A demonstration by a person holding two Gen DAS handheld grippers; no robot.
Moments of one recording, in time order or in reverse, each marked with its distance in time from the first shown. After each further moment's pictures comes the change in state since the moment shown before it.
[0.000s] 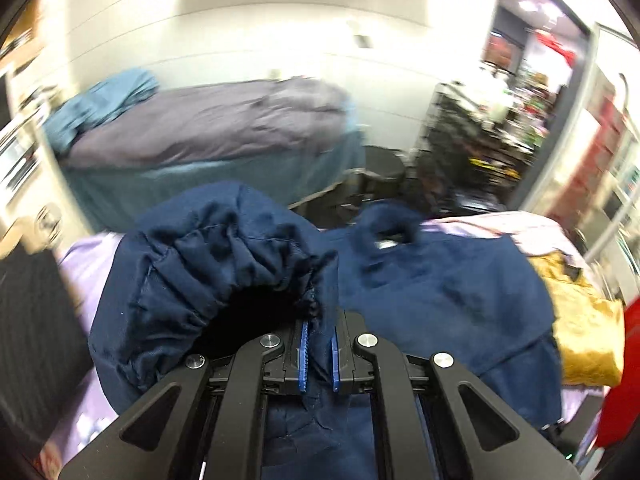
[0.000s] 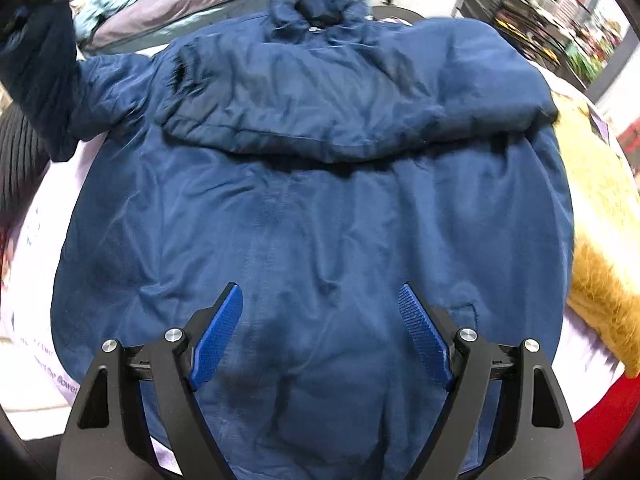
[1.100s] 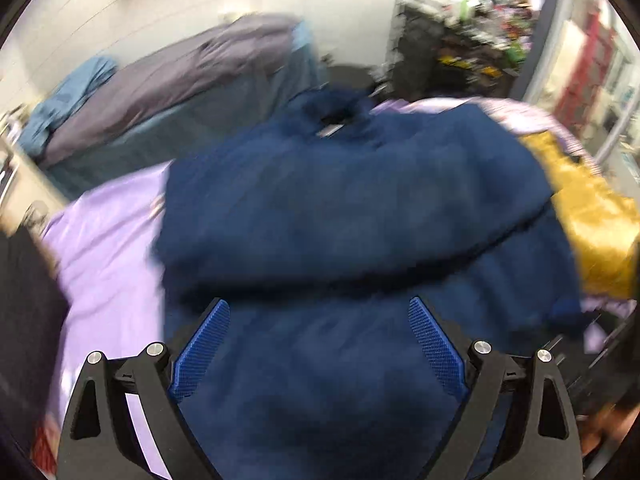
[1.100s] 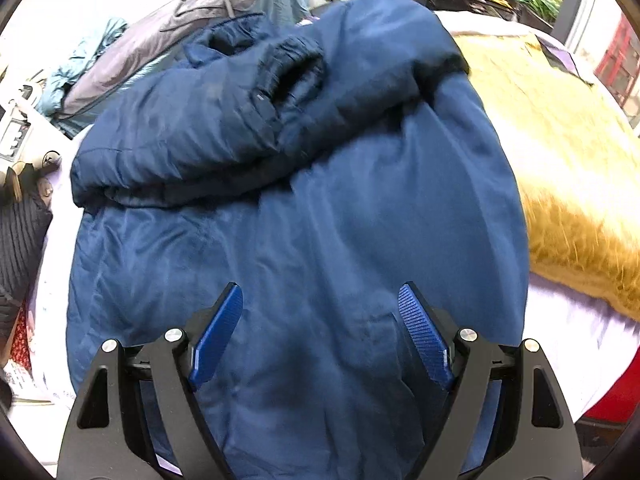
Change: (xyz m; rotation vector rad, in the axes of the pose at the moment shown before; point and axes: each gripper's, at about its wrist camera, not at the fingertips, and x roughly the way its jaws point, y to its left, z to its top) left arm 0.038 -0.064 -0.132 0.127 0.261 0.085; right arm 0.000 -0.076 0.012 0.197 -0.037 0.061
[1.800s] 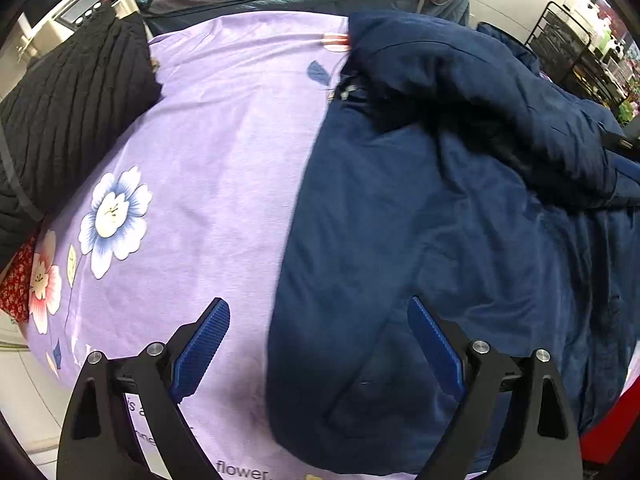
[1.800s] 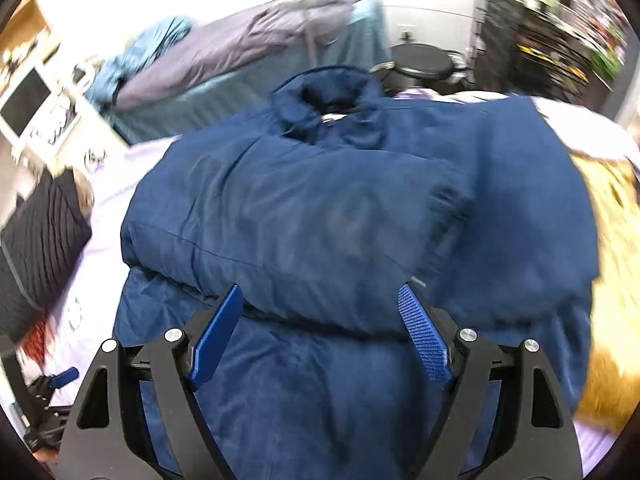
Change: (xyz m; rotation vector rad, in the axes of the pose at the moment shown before) left arm 0.007 0.115 -0.124 -0.371 0.211 0.136; right arm 0.025 0.093 0.101 -0.193 -0.073 0.132
